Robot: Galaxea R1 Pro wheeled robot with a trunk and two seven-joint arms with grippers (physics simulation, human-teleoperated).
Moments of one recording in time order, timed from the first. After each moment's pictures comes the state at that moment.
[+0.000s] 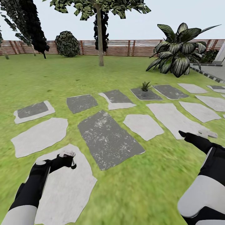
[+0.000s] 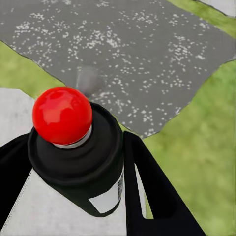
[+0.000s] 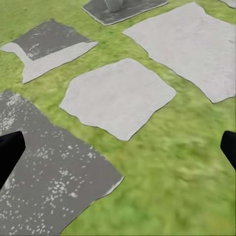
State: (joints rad) left arm -0.52 0.06 0.28 -1.16 -0.41 0.45 -0.71; right arm -0.83 0.01 -0.91 -1.34 0.52 0.61 0.70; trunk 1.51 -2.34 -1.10
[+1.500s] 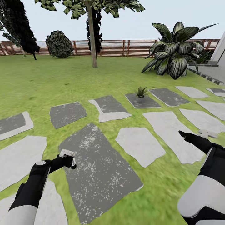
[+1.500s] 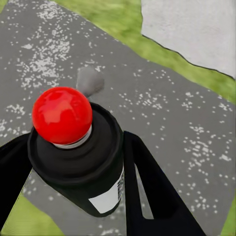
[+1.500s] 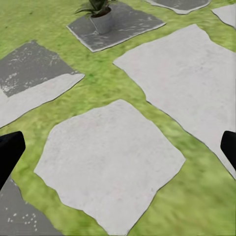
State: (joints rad) left arm -0.52 0.06 0.28 -1.16 -0.41 0.45 -0.71; right arm -0.83 0.01 -0.91 -1.34 0.52 0.61 0.70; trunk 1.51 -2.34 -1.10
